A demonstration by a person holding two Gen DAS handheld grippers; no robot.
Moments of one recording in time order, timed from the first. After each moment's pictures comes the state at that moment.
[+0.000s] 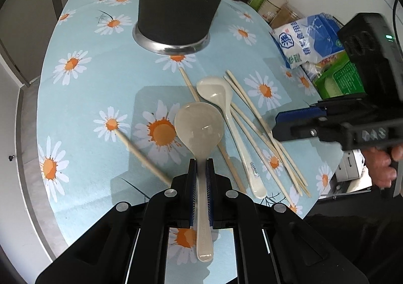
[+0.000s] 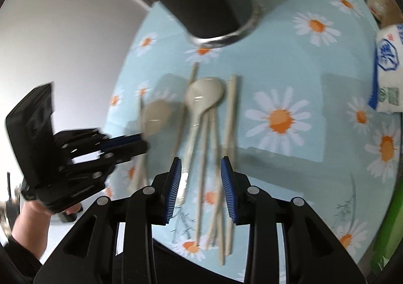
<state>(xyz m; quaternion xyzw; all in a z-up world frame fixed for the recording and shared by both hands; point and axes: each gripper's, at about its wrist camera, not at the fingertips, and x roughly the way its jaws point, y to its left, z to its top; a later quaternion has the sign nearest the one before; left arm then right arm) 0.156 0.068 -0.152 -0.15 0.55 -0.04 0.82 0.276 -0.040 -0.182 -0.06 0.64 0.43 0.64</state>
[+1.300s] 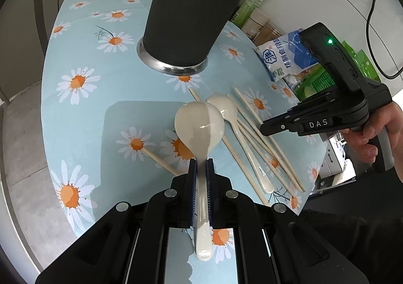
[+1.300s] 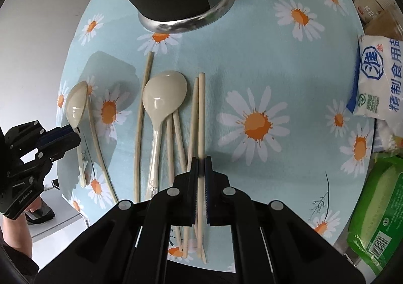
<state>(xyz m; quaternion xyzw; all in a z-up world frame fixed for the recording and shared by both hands) 0.145 0.113 -0.149 -0.16 0.51 -0.12 0.84 0.275 0.012 -0.196 -0.17 0.68 0.31 0.64</state>
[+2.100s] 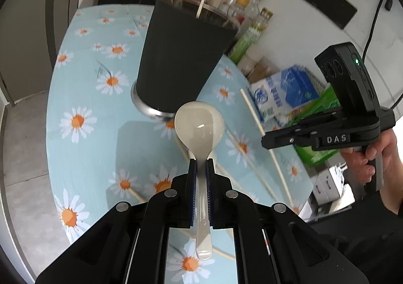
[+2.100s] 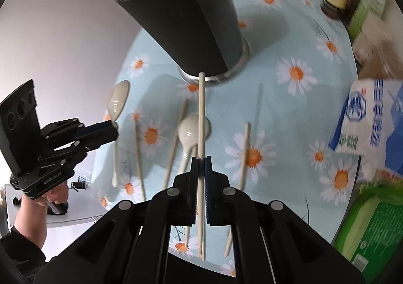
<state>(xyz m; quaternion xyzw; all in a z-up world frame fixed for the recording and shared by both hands) 0.163 0.101 -0.099 -0.19 0.44 -0.08 0.87 0.293 -0.026 -0.117 -0.11 0.60 0.42 0.67</state>
